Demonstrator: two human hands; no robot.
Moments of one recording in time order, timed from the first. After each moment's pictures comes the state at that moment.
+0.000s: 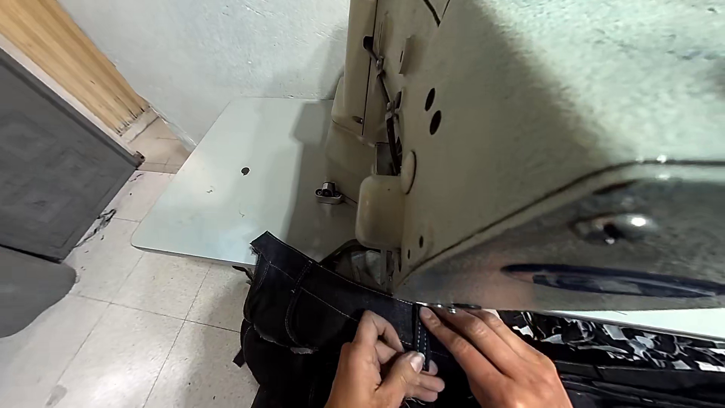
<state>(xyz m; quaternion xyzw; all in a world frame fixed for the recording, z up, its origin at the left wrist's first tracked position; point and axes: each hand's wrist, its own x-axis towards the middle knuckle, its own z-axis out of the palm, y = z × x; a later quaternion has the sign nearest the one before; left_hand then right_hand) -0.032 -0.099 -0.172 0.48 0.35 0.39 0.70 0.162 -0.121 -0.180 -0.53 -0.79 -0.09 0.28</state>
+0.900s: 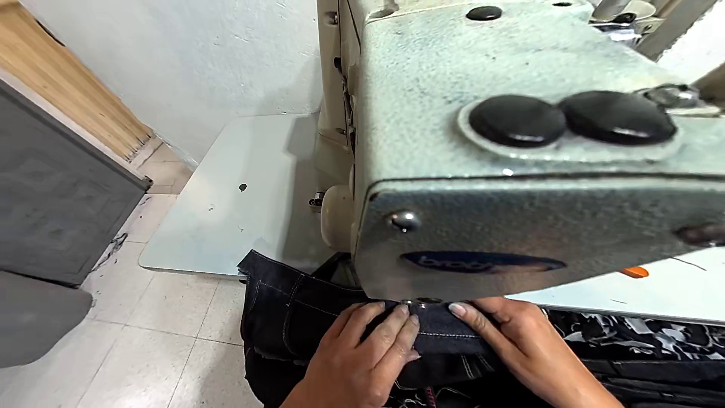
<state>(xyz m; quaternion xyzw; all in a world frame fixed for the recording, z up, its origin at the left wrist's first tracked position) -0.044 -0.058 -0.190 0.92 0.23 0.32 -0.06 0.215 -0.106 -0.201 -0.59 -0.70 0.15 0.38</state>
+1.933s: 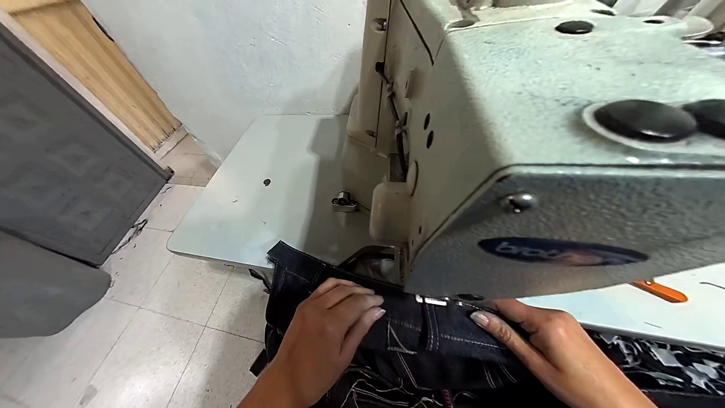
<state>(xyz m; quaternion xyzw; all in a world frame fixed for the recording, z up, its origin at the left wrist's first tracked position) -0.094 -0.034 -0.161 0.87 0.32 0.36 0.13 0.213 -0.105 -0.188 -0.57 -0.74 0.11 0.32</state>
